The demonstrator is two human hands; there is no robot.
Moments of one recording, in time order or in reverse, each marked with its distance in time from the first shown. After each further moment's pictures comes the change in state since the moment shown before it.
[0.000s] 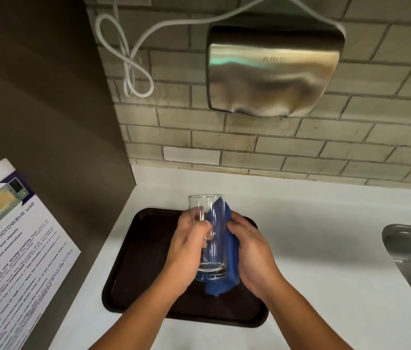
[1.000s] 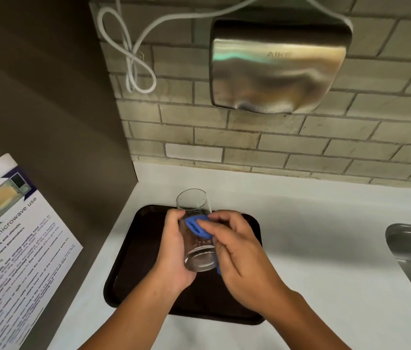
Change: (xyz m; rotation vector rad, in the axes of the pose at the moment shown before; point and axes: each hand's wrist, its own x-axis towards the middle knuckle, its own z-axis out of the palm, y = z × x) left_hand 0.010 0.005 -0.011 -0.518 -0.005 -0.326; right_hand -0.039 -0.016 0.010 -0.964 -0.228 -0.677
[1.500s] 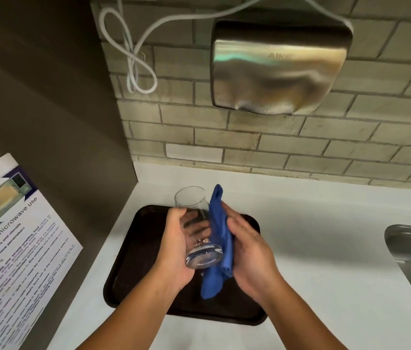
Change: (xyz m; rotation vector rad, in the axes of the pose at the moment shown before) left_hand 0.004 0.001 0.004 0.060 0.139 0.070; right_hand 0.017 0.026 0.015 1.142 0.204 0.622
